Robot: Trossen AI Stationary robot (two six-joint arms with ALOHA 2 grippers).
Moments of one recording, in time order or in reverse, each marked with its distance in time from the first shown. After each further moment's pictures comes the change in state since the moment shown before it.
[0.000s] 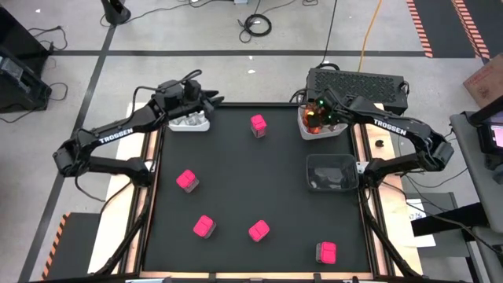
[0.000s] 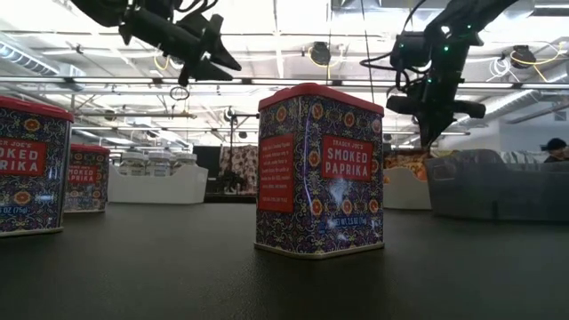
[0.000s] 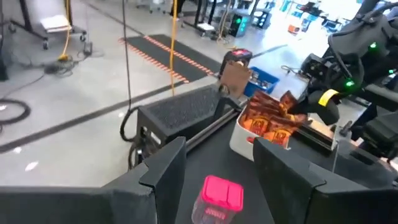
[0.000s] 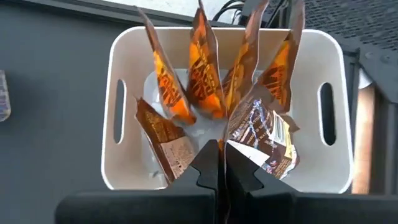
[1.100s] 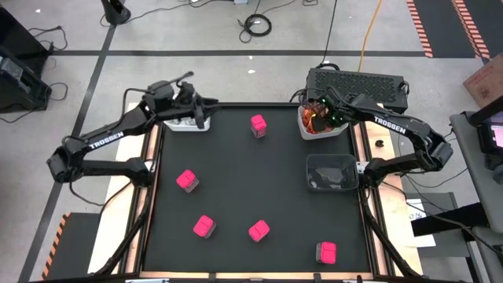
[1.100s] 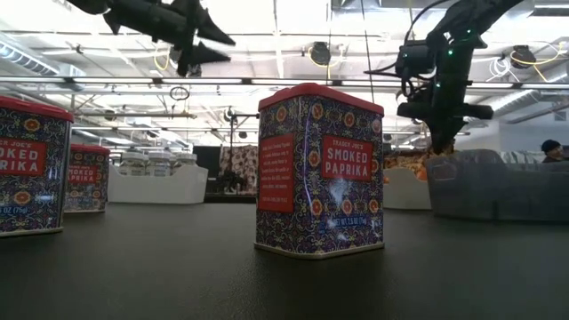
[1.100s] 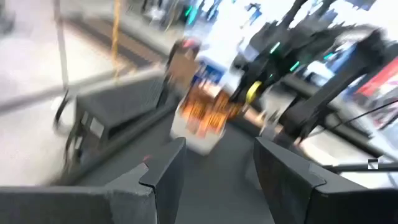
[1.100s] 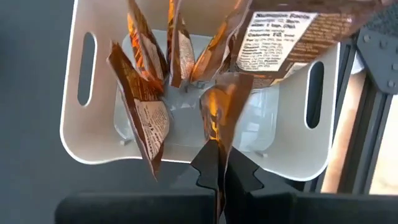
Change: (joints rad) left arm -0.012 -0.101 0.002 -0.085 0.229 -0.098; right arm -0.064 0.011 0.000 -0.095 -0.069 -0.152
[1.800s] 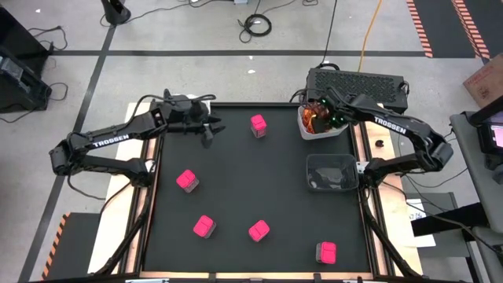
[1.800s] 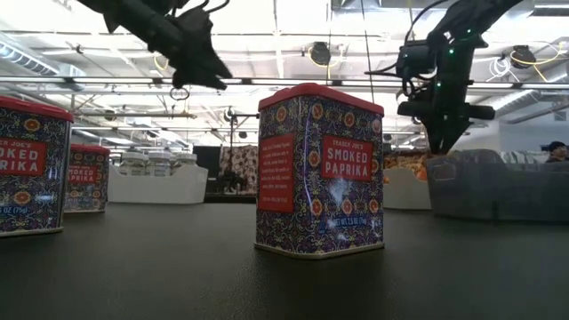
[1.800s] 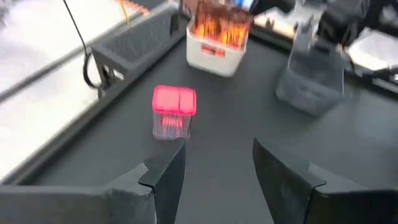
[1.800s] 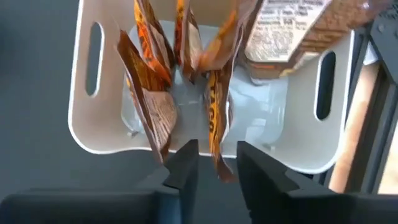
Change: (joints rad) left arm -0.157 0.049 0.000 -0.250 -0.173 0.209; right arm 0.001 -0.003 0.000 -0.020 -0.035 0.029
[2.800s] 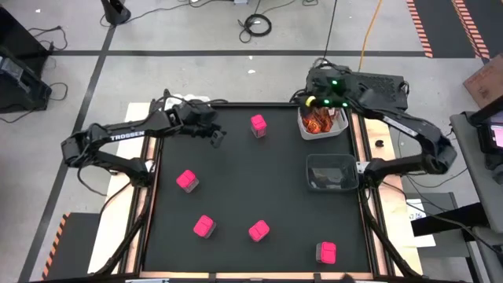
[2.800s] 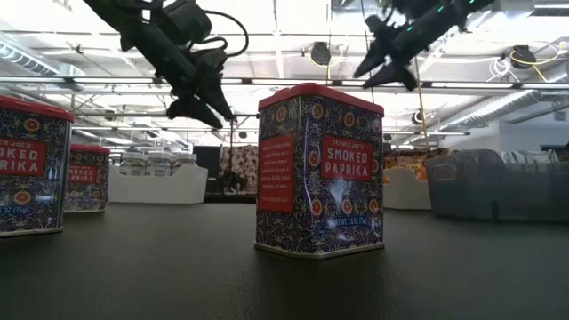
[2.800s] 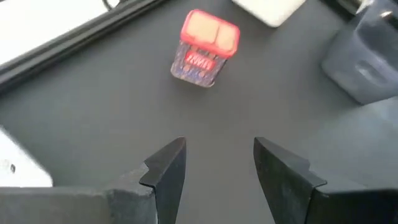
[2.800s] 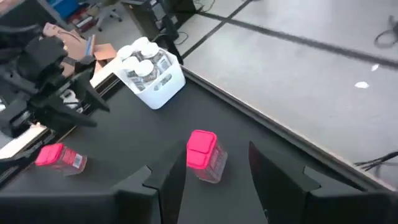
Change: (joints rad) left arm 0.010 0.169 0.000 -0.067 -0.056 -0.223; right arm 0.059 -0.054 0.158 0.532 -0.402 -0.192
